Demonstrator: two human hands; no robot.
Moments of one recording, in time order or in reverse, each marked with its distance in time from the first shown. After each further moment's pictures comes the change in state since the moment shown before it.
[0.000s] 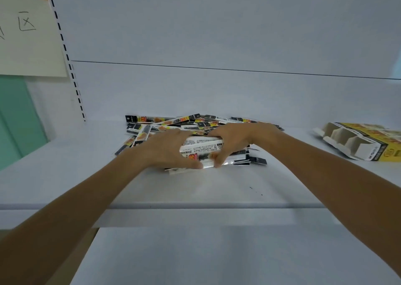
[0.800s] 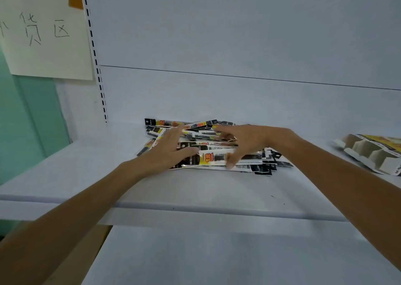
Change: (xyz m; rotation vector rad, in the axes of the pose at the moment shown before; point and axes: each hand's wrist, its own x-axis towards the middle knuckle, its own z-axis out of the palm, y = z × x) left_hand -0.031 -0.031 0.012 -0.588 0.157 -0.128; right_hand 0.009 -0.005 -0.005 0.065 0.051 0.017
